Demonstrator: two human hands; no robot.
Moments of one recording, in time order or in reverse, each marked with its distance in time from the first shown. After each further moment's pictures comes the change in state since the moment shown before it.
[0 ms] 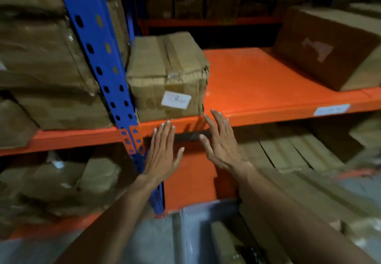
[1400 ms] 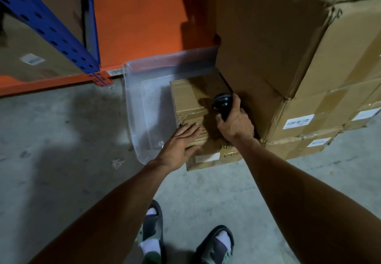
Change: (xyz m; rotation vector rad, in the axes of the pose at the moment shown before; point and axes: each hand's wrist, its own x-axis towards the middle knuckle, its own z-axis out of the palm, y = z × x) left_hand -0.487 0.223 0.517 -0.538 -0.701 -0.109; right_hand -0.563 0.286 0.284 0.071 -0.601 1.008
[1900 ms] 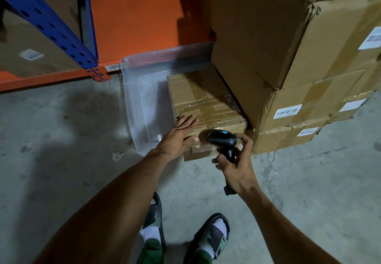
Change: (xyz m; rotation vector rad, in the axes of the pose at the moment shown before) left_hand 0.000 0.007 -0.004 -0.084 -0.092 -0.059; right_hand -0.139 0.061 0.022 0.782 -0.086 0.010
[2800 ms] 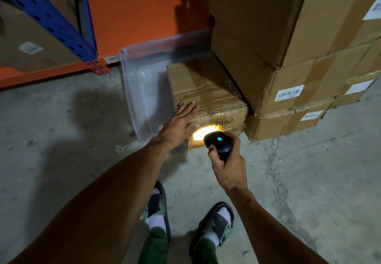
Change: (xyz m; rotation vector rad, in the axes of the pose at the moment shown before) left_hand 0.000 -0.004 0.010 0.059 -0.011 -0.047; right_hand -0.023 0.030 0.030 -0.227 0.156 -0.040
